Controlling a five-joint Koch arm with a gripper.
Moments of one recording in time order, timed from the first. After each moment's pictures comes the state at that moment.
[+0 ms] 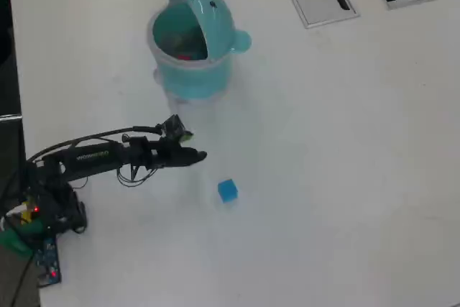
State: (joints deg) arm -2.3 93.2 105.3 21.6 -102.0
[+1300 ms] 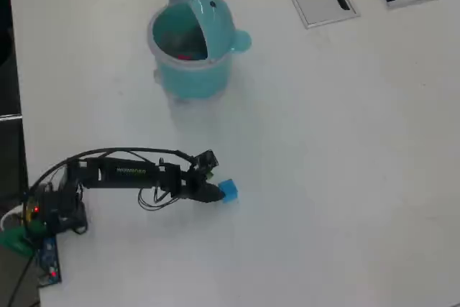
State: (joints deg) arm 10.1 70.3 95.7 21.5 -111.5
